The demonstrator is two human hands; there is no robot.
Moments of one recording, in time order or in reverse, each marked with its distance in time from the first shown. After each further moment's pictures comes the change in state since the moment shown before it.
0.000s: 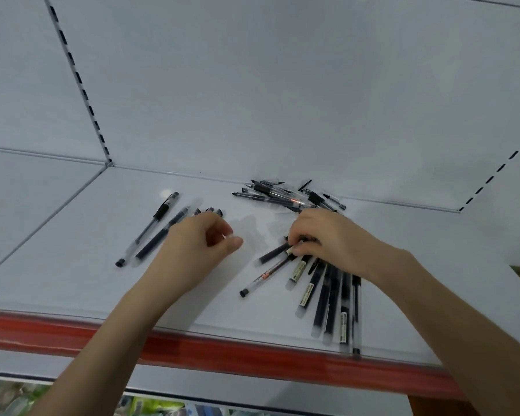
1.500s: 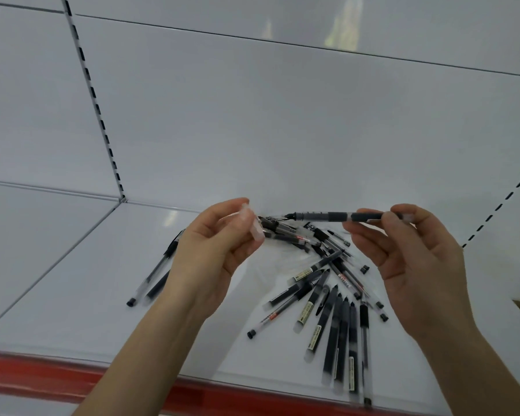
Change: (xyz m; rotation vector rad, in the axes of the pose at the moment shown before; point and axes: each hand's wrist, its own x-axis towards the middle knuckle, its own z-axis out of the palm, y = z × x) left_hand 0.011 0.052 -0.014 -1.269 0.031 -0.118; right_hand -0.046 -0.052 -0.043 1.451 0.937 0.193
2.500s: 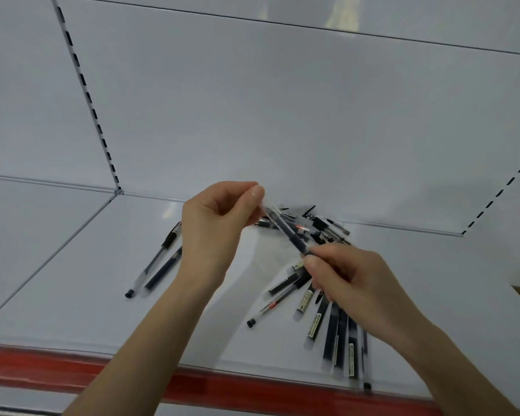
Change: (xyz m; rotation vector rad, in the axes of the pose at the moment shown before) left_hand 0.012 -0.003 0.011 0.392 0.134 0.276; right_hand -0.014 0.029 0.000 -0.846 -0.465 -0.010
